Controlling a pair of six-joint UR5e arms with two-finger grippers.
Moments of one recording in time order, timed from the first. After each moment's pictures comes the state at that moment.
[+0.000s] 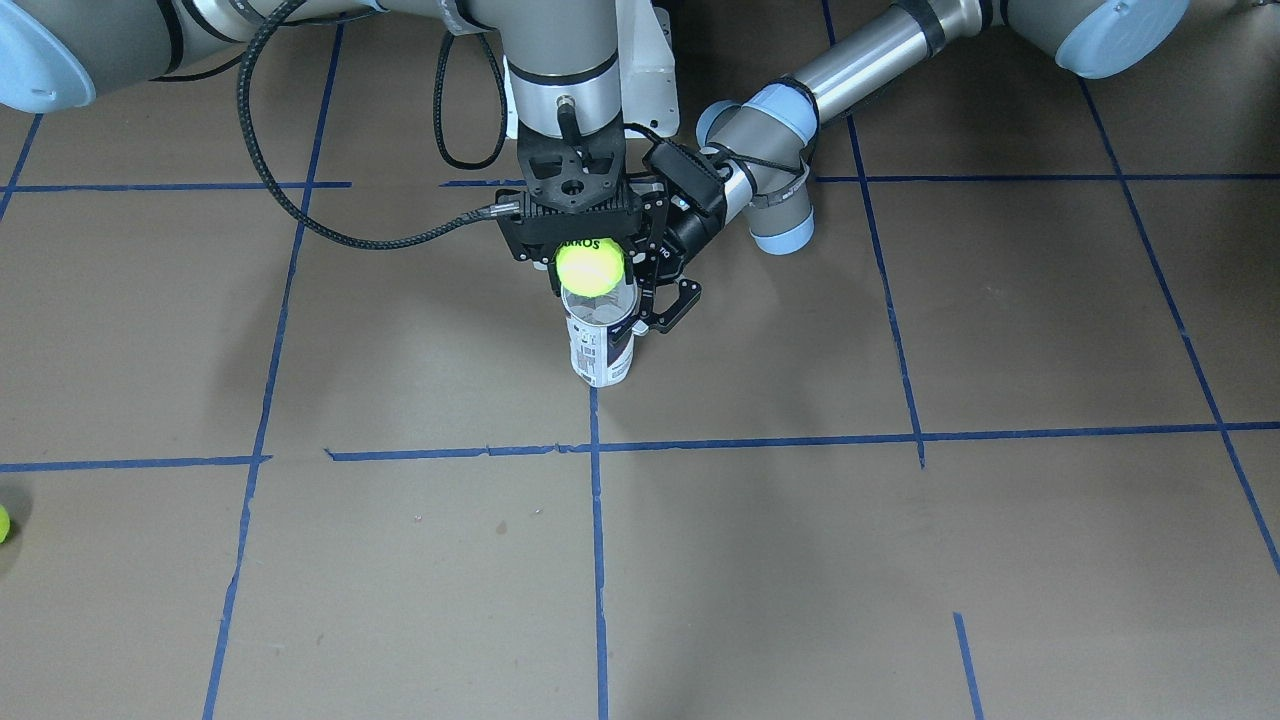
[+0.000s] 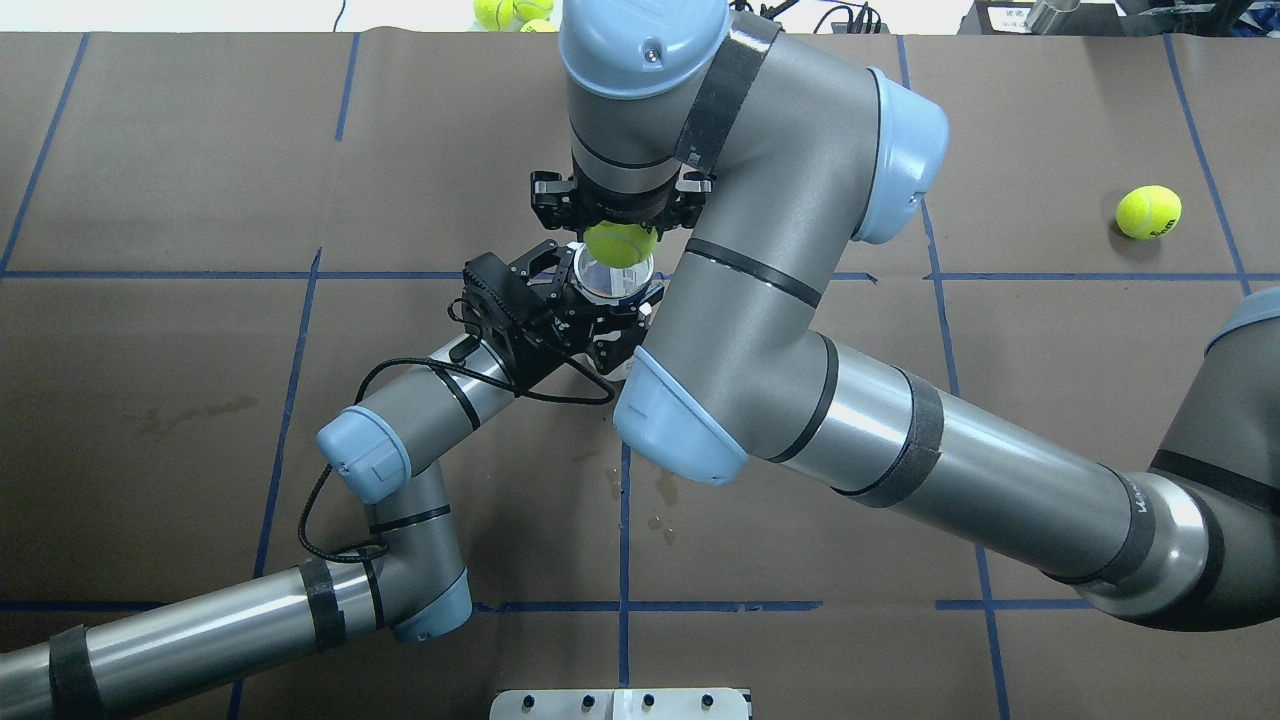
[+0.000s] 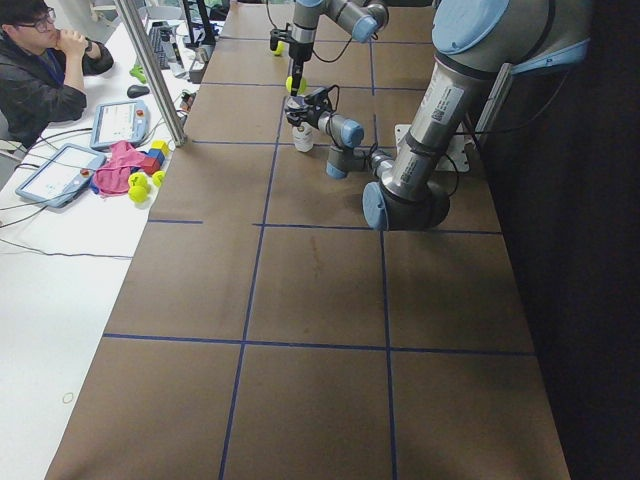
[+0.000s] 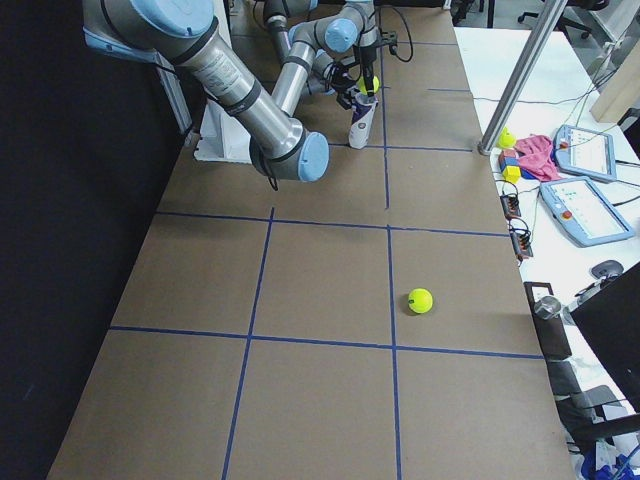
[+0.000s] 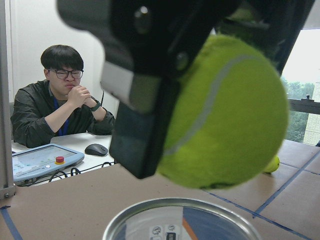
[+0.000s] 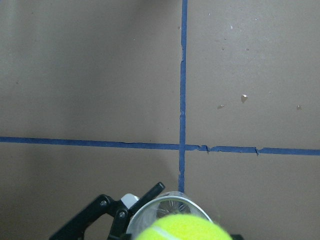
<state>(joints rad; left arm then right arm) -0.39 -2.25 -1.21 -3.26 -1.16 -0.44 0.63 -0.58 1.67 -1.84 1.82 1.12</state>
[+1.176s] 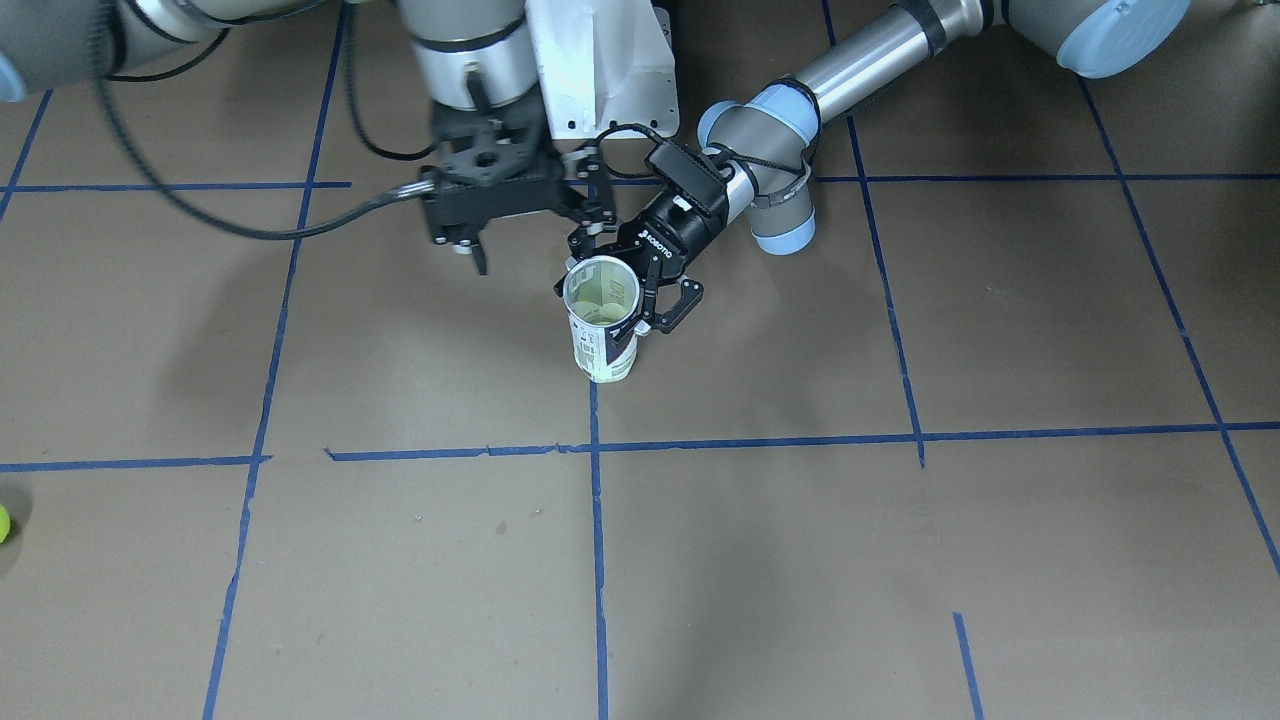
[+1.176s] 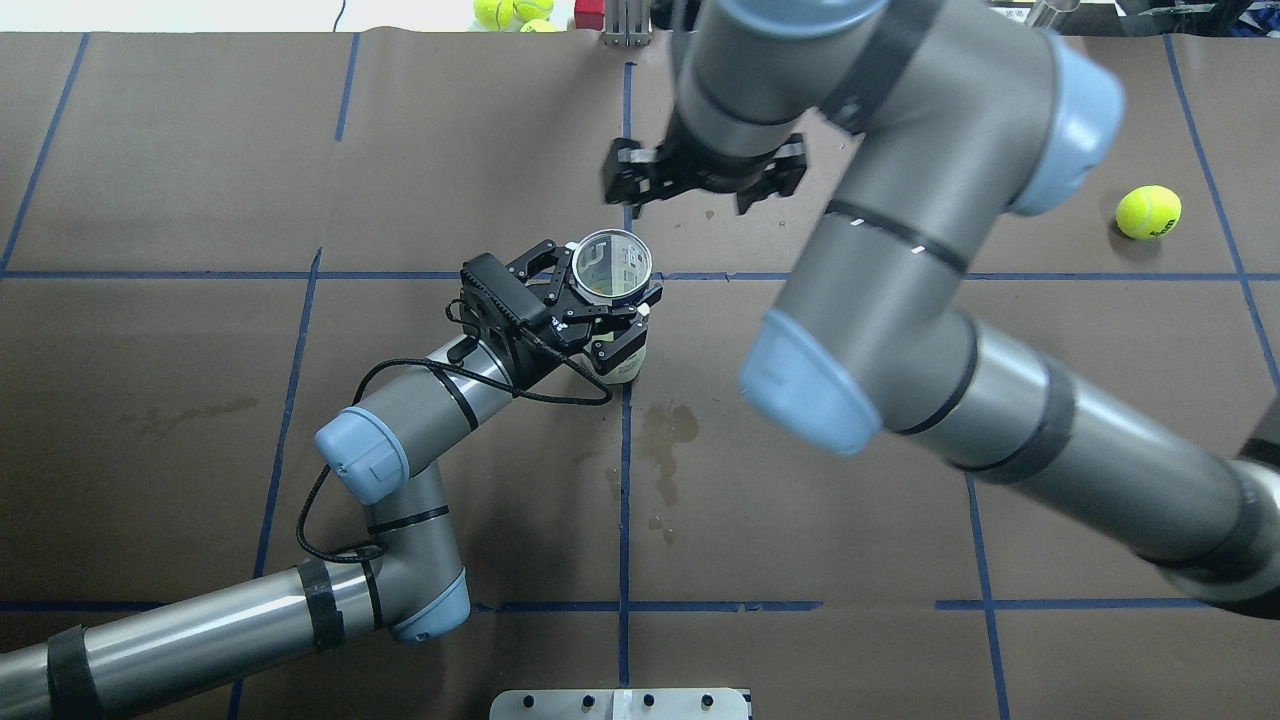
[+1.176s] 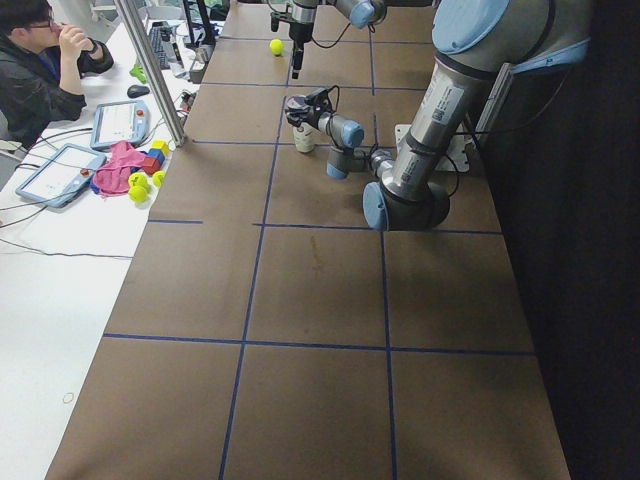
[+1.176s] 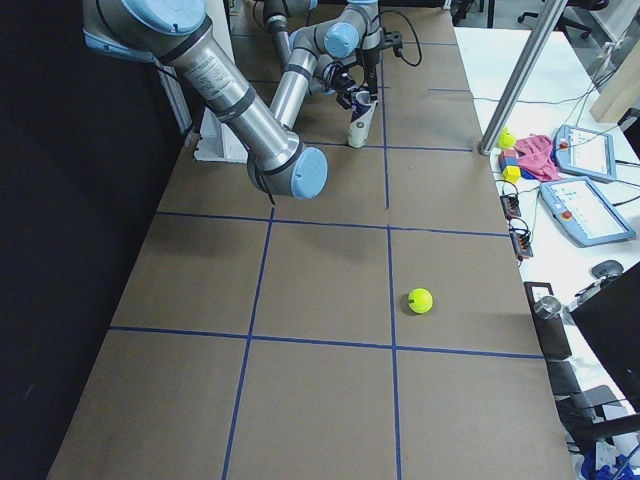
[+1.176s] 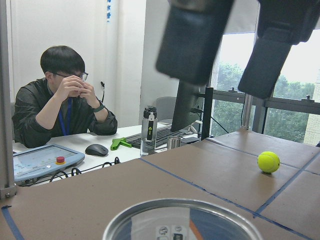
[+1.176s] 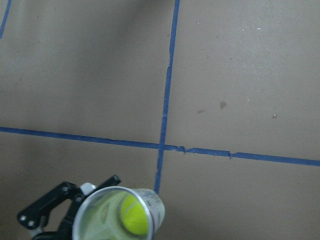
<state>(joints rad) -0.39 -2.24 -1.22 -3.27 -1.16 -0.44 0.75 -0.73 1.84 -1.84 1.95 0.96</state>
